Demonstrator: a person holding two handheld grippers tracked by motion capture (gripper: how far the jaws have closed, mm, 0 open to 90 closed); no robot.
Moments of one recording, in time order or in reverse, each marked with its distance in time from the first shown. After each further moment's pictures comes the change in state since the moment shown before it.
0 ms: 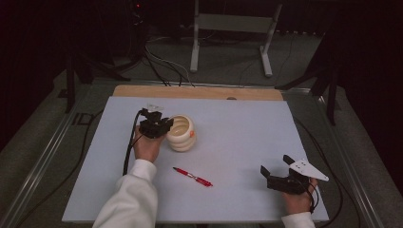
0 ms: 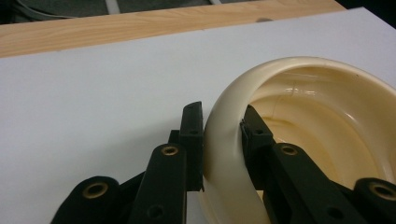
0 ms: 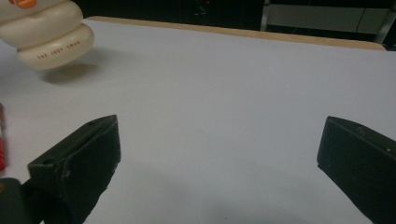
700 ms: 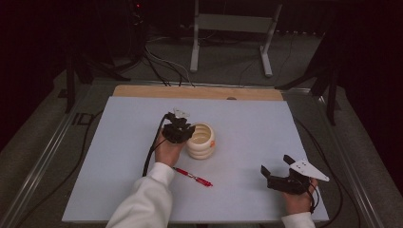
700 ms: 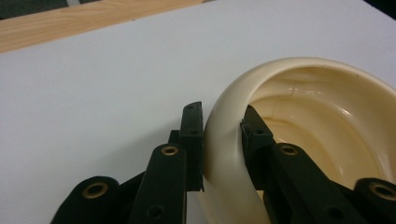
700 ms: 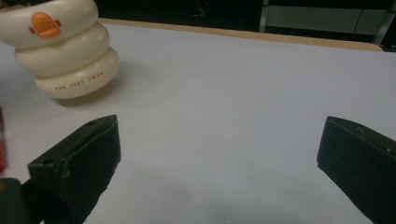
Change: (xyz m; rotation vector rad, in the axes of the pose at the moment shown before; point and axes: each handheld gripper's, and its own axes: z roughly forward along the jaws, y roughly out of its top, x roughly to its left) left arm -0.061 0.000 0.028 0.056 -0.064 0.112; right arm 0.000 0.000 -0.001 -0.004 -0.005 0.005
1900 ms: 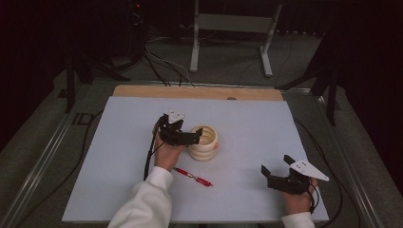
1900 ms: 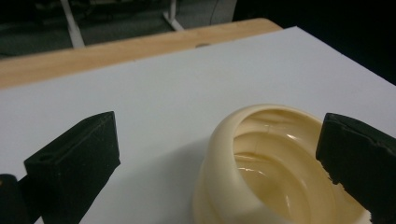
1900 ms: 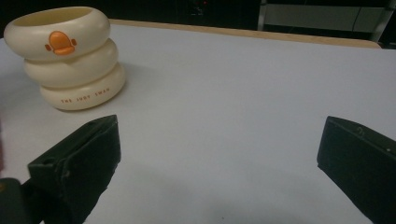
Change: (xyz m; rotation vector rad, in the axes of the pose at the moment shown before) left arm 0.000 -0.009 -0.024 -0.199 -0.012 -0.009; right arm -0.001 -0.001 0.001 0.004 -0.007 0.008
